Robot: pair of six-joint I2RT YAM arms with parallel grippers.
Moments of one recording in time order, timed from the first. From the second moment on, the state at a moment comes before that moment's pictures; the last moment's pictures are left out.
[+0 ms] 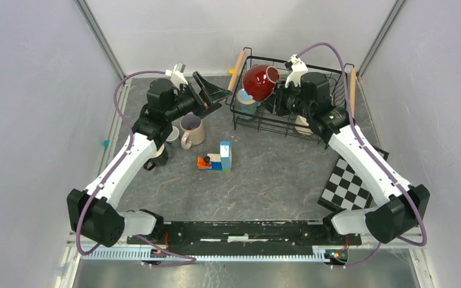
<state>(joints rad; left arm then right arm) -0.38 1.29 1.17 -0.07 0.47 -1.01 0.45 1.35 1.34 -0.39 -0.18 0.34</state>
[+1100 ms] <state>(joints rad) -0.32 1.37 1.04 0.70 0.76 -1.59 0.48 1.38 1.15 0.13 -0.75 0.55</state>
